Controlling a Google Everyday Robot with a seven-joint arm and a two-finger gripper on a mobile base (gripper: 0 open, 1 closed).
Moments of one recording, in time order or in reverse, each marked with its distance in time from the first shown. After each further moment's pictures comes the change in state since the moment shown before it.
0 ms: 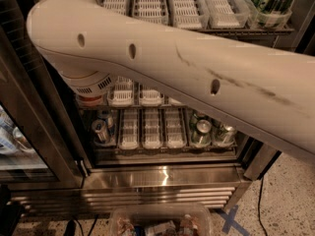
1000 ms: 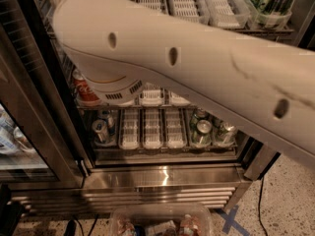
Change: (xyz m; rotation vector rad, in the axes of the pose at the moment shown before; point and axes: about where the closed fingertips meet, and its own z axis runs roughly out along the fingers) arm -0.004 -0.011 -0.037 -0.081 0.046 -0.009
